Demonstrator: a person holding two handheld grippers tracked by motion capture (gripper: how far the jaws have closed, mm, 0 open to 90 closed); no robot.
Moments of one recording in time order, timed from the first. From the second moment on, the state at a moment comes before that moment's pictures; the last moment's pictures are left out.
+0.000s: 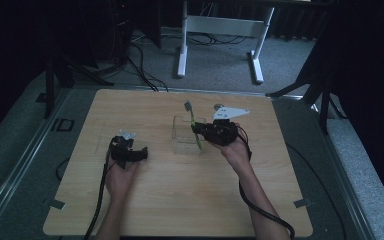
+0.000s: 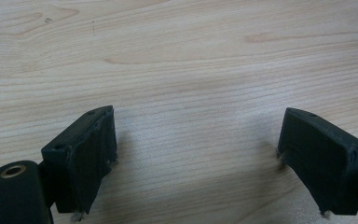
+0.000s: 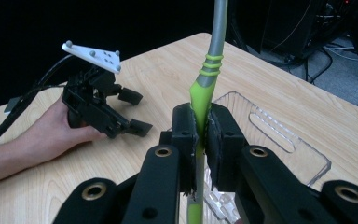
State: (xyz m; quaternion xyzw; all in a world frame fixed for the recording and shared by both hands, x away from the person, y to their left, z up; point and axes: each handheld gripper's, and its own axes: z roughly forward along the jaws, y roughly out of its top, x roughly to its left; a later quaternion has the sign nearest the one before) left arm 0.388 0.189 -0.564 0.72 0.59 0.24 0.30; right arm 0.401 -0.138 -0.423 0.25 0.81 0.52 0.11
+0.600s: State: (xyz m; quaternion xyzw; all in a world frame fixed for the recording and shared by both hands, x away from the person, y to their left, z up) left arm 0.388 0.189 -0.563 0.72 0.59 0.24 0.30; right arm 0.411 -0.131 -0.423 0.26 0.80 0.53 0.11
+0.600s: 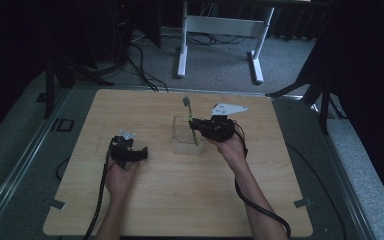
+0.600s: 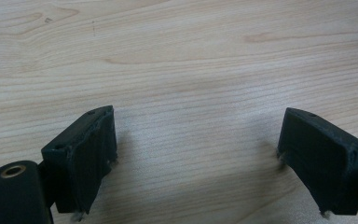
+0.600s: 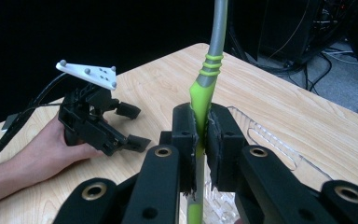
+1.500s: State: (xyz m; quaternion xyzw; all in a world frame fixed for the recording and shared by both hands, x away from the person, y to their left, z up) left arm 0.388 0.189 -0.563 0.72 0.59 0.24 0.30; right arm 0.429 -0.124 -0.440 0.28 0.79 0.52 0.14
